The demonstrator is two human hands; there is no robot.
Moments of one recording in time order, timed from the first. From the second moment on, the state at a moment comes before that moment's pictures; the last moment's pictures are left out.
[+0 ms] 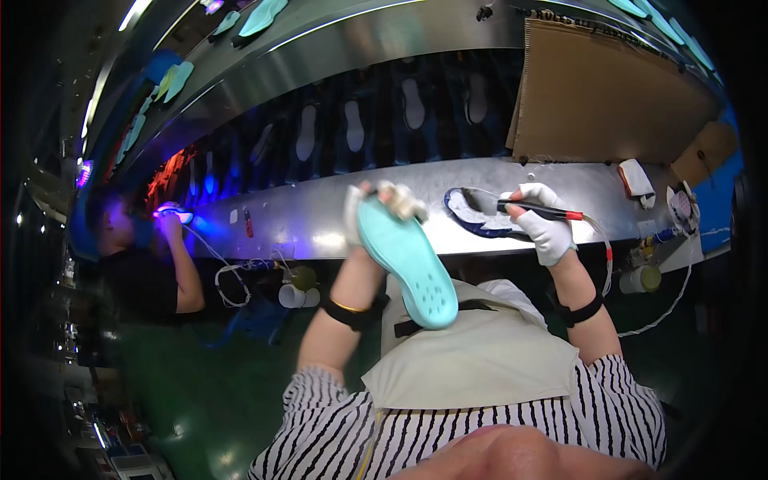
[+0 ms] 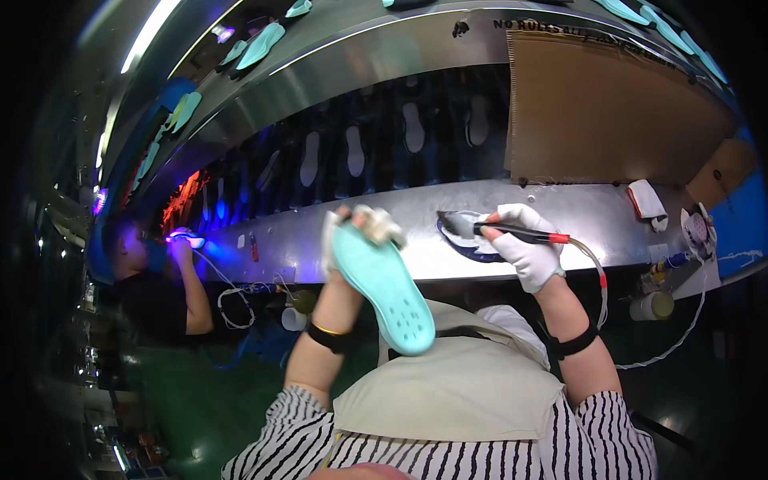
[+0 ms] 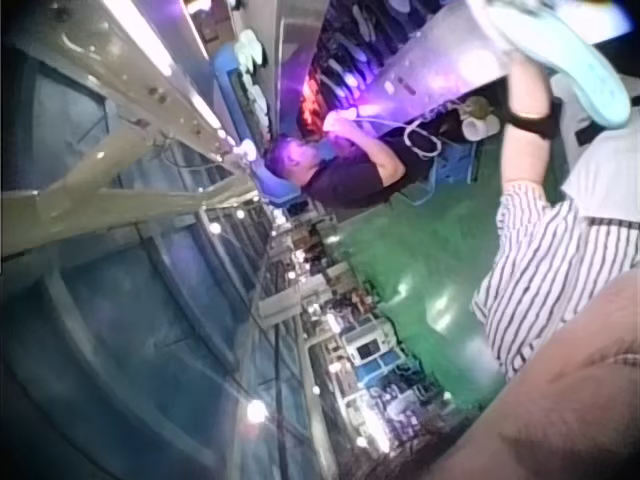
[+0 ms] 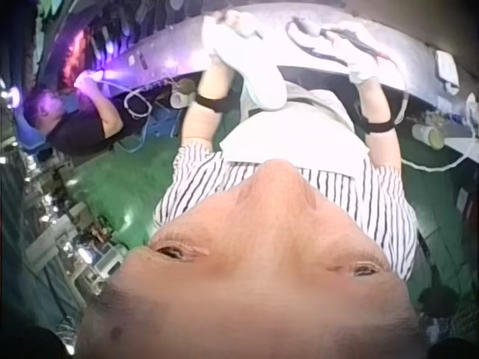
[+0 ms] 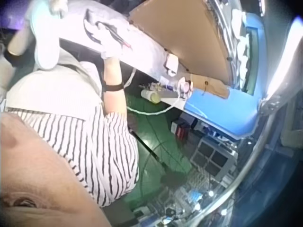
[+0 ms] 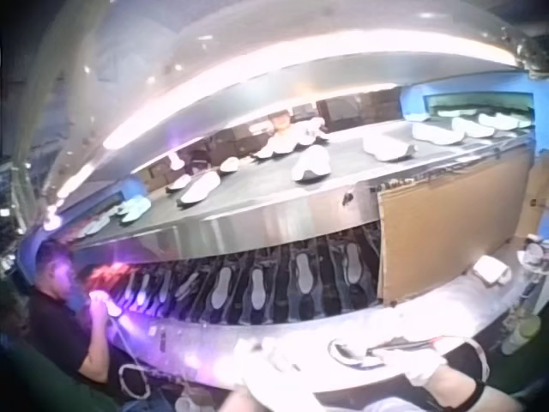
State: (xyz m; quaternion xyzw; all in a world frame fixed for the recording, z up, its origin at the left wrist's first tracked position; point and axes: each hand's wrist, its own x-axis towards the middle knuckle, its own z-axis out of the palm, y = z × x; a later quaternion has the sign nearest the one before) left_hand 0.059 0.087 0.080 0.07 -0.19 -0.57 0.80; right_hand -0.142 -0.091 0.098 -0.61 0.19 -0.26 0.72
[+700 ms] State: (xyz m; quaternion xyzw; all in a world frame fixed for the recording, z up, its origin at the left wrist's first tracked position) left_hand -0.034 0.040 0.041 0.31 -0.05 -0.37 0.87; right_hand -0.107 -0.057 0.084 -0.69 0.05 -0.29 0.67
